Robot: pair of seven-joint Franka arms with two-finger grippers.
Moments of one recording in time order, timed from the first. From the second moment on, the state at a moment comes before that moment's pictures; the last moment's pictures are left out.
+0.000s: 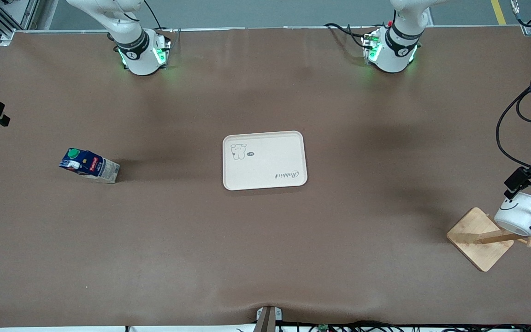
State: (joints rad) left arm 0.28 0.13 -0.07 -2.00 -0.11 2.56 0.10; right arm -0.10 -0.02 -0.02 -1.55 -0.02 1.57 -0.11
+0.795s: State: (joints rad) left arm 0.28 0.19 -0.10 -1.99 -0.11 2.65 0.10; right arm -0.10 -0.01 -0.02 -1.54 0.00 1.57 -0.11
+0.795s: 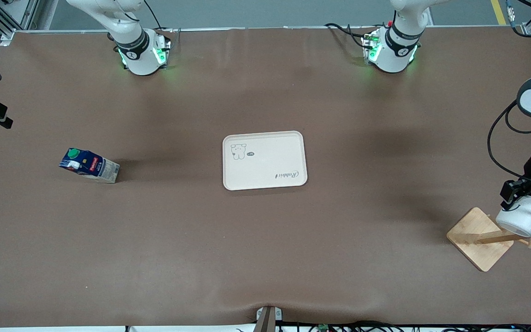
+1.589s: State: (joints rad) left arm 0.28 0.17 -0.18 -1.98 -0.11 2.64 0.11; right arm -0.12 0.00 -0.02 -1.54 0.05 1.57 -0.18
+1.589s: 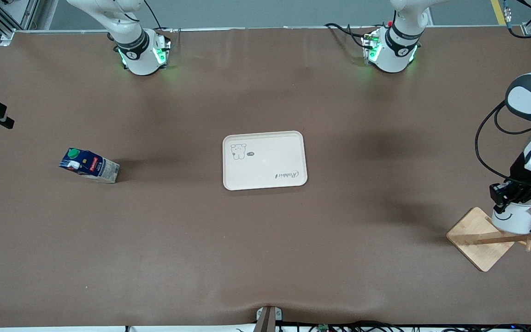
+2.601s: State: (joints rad) left arm 0.27 0.06 -0.37 -1.95 -0.11 2.35 -0.03; right arm -0.09 0.03 -0.02 -1.54 0.05 1.56 -0.18
